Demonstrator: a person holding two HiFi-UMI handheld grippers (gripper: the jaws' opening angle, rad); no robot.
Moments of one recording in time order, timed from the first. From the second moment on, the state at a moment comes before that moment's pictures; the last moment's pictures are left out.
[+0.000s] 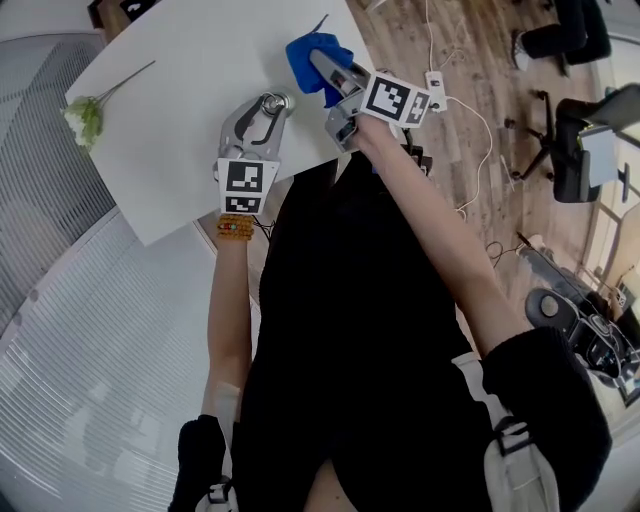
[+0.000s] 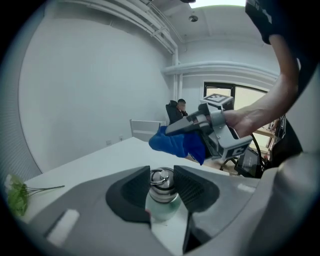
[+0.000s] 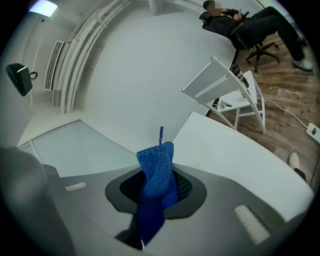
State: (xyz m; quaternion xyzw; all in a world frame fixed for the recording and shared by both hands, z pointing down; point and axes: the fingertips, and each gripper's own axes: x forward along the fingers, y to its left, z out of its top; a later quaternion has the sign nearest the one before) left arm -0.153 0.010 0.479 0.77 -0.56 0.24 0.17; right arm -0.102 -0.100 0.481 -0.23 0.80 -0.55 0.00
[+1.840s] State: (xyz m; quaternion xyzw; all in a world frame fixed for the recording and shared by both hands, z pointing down) left arm -0.149 0.012 0.476 0.78 -0.56 0.24 0.14; right arm -0.107 -0.027 0.562 -0.26 0.77 -0.58 -0.05
